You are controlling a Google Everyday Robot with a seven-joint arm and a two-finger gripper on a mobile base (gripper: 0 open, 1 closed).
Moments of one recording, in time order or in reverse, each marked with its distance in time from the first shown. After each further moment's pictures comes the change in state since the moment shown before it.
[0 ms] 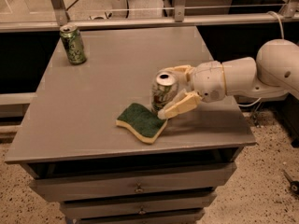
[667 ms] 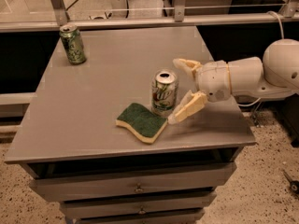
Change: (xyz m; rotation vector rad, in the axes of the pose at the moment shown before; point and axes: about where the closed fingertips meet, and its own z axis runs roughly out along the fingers) arm 0.008 -0.008 -0.012 0.048 0.033 -0.008
